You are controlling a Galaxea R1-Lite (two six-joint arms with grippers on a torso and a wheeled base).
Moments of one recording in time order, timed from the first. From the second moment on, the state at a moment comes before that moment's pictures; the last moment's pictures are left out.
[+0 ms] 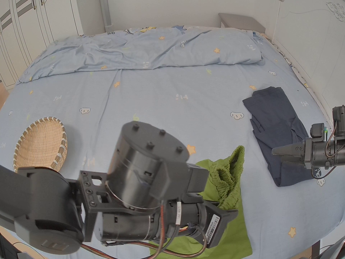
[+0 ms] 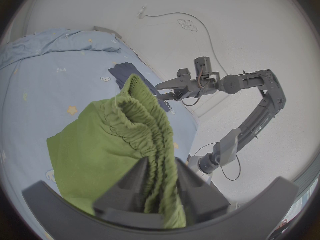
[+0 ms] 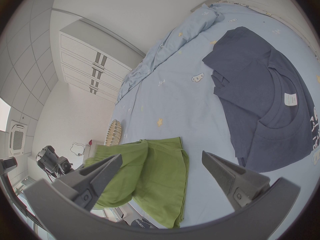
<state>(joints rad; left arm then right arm) -1.04 1.69 -0.97 -0.21 -0.12 -0.34 0.03 1.47 -0.72 -0.10 0.71 0.31</state>
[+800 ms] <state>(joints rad) -0.77 1.73 -0.85 -0.38 -0.18 -0.57 0.15 1.47 -0.69 -0.10 0.71 0.30</state>
